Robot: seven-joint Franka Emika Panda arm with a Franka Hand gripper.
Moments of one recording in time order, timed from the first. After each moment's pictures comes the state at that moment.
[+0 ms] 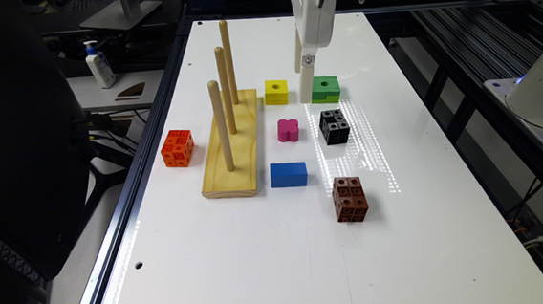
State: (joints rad) arm -0.02 0.09 0.05 -2.41 0.03 2.52 0.80
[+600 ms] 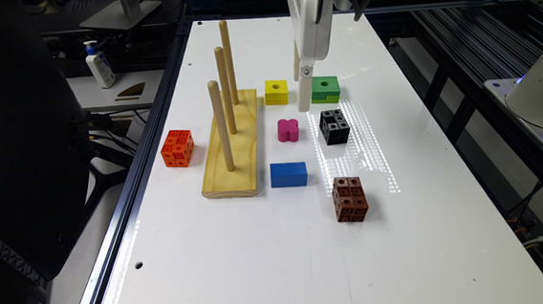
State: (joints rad) arm -0.02 0.12 0.05 -2.41 0.03 2.55 0.80
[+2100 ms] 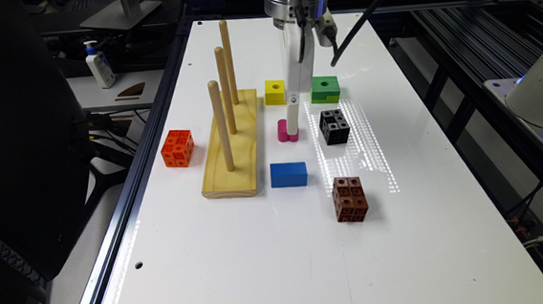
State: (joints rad) arm -0.02 0.28 0.05 -2.35 0.03 2.66 0.80
